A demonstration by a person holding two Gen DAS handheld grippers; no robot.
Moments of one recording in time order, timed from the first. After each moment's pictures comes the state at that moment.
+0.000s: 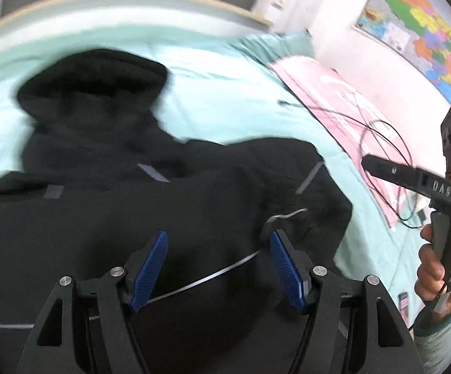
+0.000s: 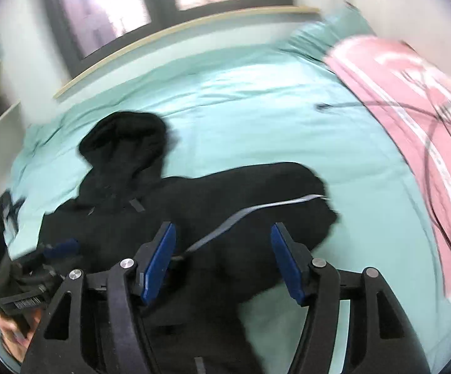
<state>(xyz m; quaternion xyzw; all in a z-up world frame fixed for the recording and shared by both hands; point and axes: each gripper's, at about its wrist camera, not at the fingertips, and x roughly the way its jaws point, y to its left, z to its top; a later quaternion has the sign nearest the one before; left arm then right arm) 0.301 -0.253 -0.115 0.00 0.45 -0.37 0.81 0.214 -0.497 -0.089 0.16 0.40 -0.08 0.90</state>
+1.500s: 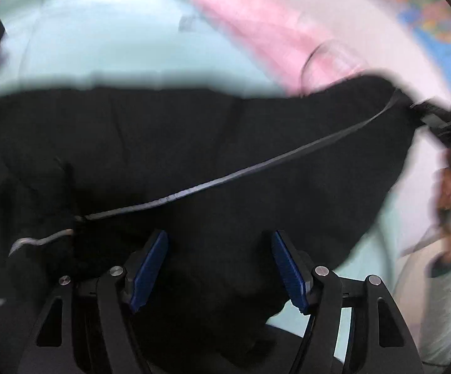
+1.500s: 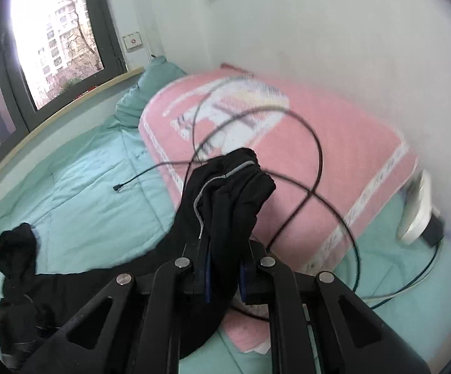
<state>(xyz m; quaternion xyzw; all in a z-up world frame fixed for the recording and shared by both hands) 0.236 -0.419 -0.188 0.07 0.53 -0.45 0.71 0.071 -0.780 -0.046 0.22 0.30 -0.32 0.87</state>
